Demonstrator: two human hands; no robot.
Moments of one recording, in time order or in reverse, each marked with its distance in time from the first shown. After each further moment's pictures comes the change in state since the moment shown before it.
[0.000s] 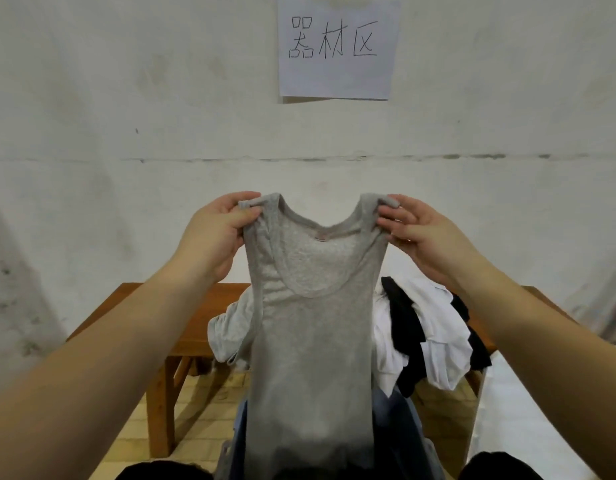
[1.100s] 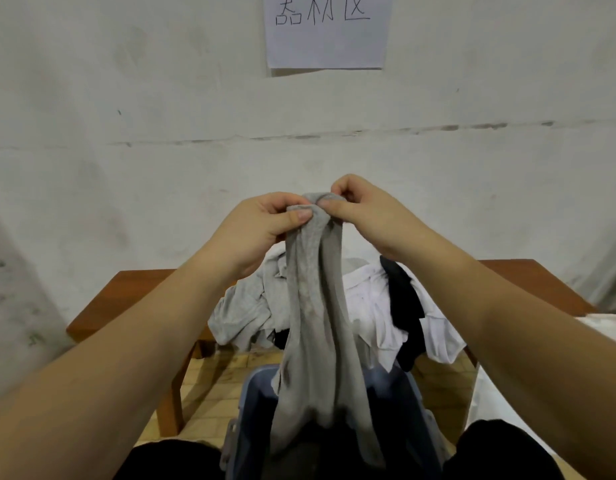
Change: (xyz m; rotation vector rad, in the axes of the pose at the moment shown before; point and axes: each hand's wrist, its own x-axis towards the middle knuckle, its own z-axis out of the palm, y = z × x) left_hand -0.021 -0.017 0.046 0.133 -0.319 0.032; right_hand 0.003 0.006 0.068 -0.409 -0.120 -0.119
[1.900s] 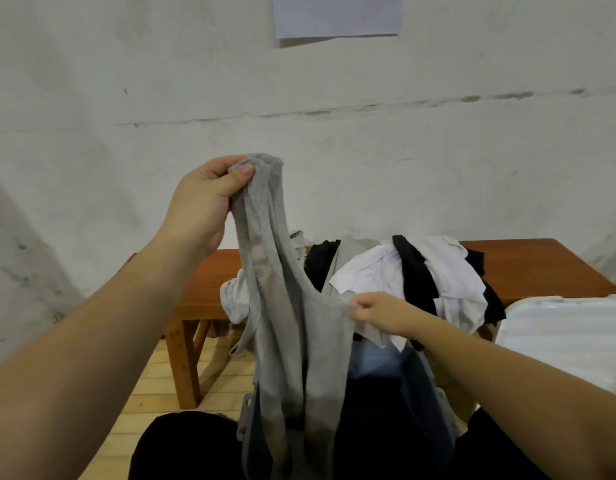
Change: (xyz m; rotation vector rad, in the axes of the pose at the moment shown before) left_hand -0.005 -0.001 -0.060 -0.069 0.303 0.063; right_hand -0.071 0.177 0.026 -0.453 -0.362 0.400
